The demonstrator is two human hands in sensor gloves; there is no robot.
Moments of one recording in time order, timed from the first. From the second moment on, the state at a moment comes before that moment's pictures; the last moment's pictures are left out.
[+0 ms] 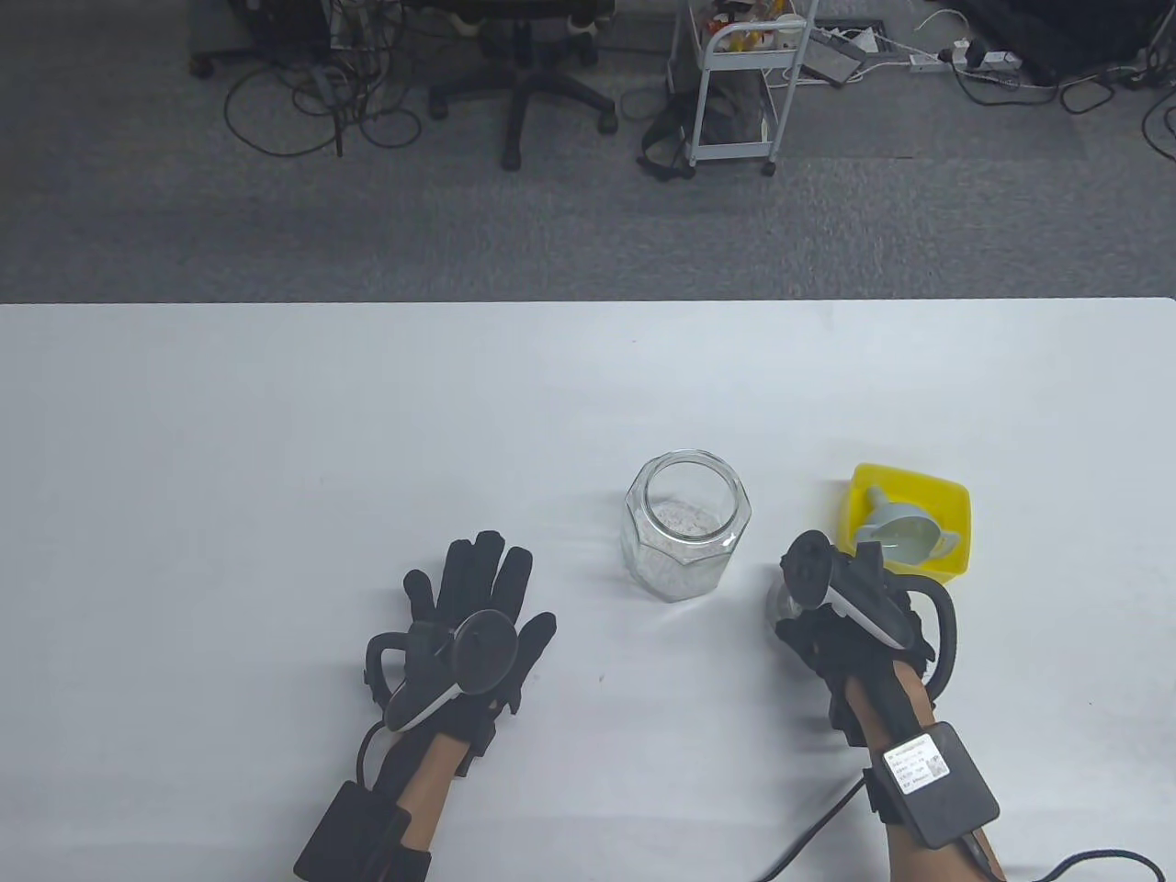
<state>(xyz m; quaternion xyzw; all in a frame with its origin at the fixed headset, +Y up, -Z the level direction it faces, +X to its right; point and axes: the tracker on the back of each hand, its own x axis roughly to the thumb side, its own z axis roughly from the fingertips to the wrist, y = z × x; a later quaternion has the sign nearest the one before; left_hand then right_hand) -0.149 -0.750 -0.200 -0.01 -0.09 0.10 0.99 0.217 -0.736 -0.248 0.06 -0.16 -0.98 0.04</state>
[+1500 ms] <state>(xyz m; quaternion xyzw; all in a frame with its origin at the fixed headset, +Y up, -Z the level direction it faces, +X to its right) -0.146 -0.739 -0.193 0.02 -0.10 0.06 0.99 0.114 -0.607 -0.285 -0.02 0.00 -1.00 -0.05</state>
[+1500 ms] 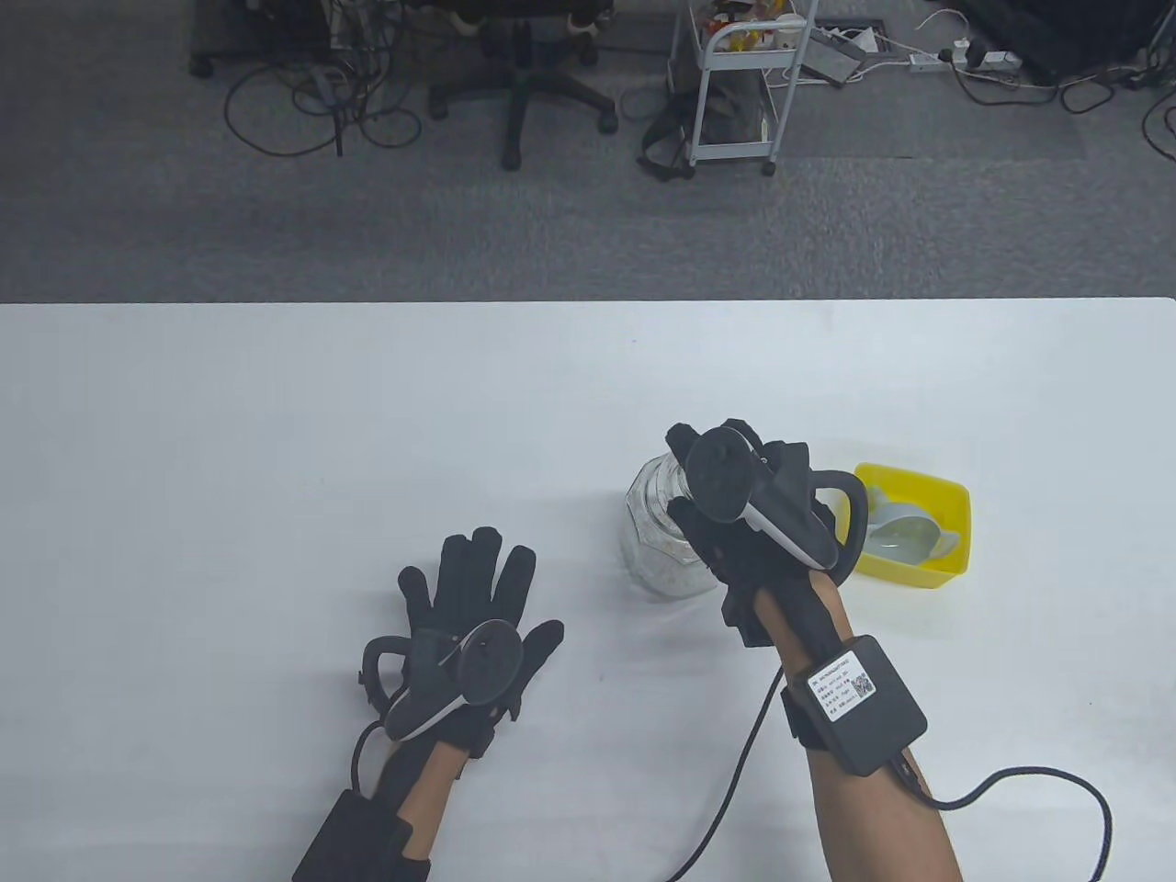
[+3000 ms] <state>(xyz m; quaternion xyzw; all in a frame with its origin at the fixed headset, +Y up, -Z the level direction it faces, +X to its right) -0.141 -0.736 -0.190 0.02 -0.11 0.08 0.99 0.142 -0.630 -0.245 -0.04 0.04 -0.99 -0.13</state>
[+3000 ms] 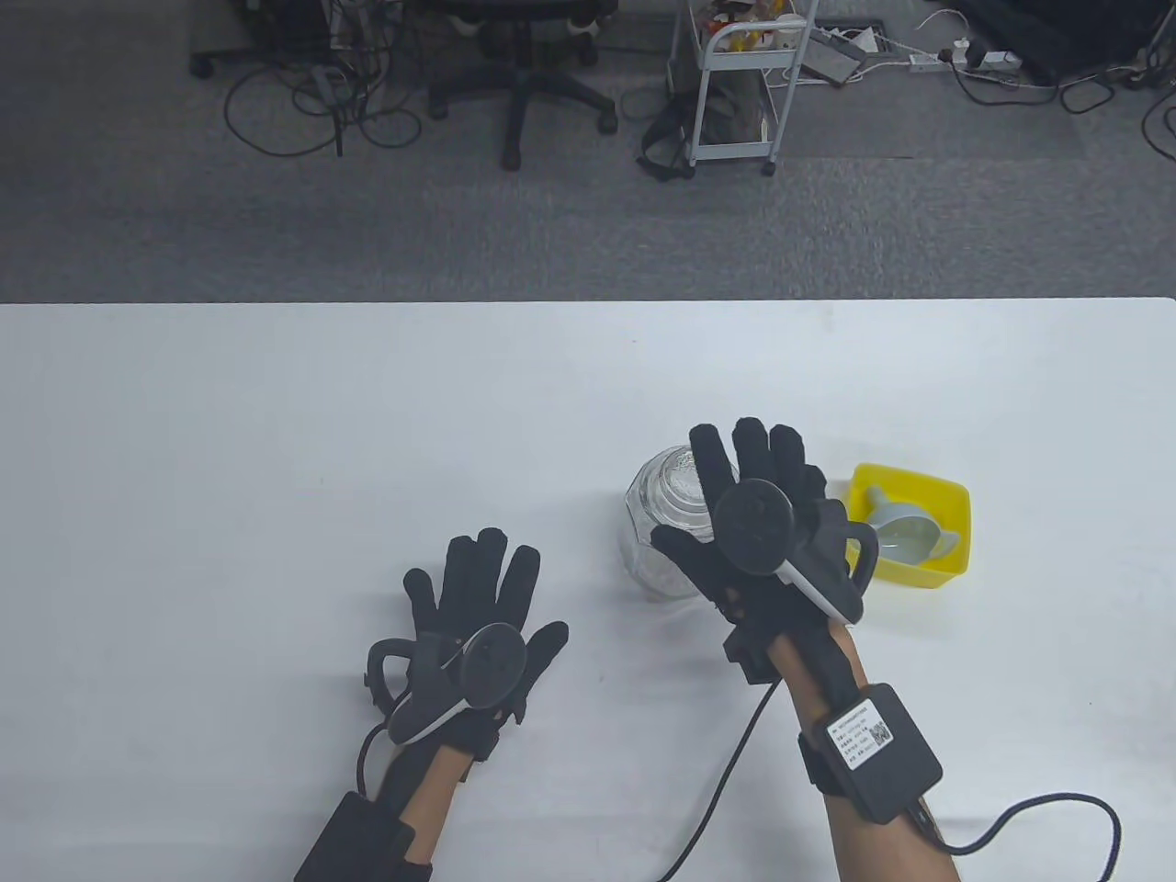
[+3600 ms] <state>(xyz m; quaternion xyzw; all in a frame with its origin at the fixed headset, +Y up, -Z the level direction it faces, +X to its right) -0.136 -0.740 -0.188 -0.01 -0.16 0.12 0.98 0.200 -0.735 -0.223 0.02 -0.05 -0.99 -0.09</state>
